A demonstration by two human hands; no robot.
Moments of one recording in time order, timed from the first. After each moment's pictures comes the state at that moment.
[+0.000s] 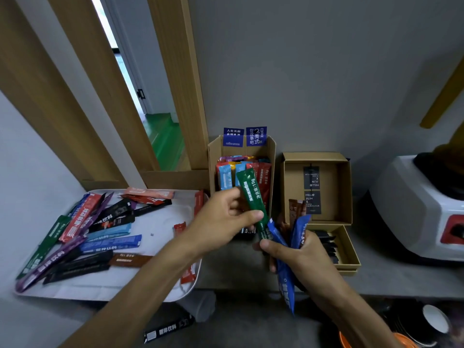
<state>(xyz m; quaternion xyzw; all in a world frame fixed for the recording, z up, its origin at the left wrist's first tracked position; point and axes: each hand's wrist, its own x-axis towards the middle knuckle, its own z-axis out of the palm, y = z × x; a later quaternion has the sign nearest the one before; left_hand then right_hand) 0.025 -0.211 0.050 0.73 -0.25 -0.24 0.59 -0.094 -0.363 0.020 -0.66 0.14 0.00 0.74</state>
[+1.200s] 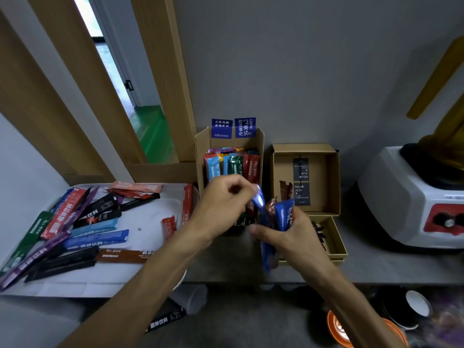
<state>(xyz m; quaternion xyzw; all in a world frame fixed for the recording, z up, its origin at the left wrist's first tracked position) 0.026 -0.241 0.045 0.77 -0.26 -0.15 0.56 -0.082 -0.376 0.016 -0.73 0.14 -0.07 0.66</state>
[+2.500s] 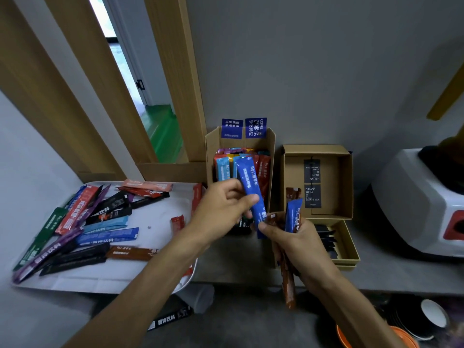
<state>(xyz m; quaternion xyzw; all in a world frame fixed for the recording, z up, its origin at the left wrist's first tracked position) 0.037 -0.227 0.026 0.74 -0.21 -0.17 0.61 -0.076 -0.368 0.000 -0.67 0.17 -0.05 0.72</state>
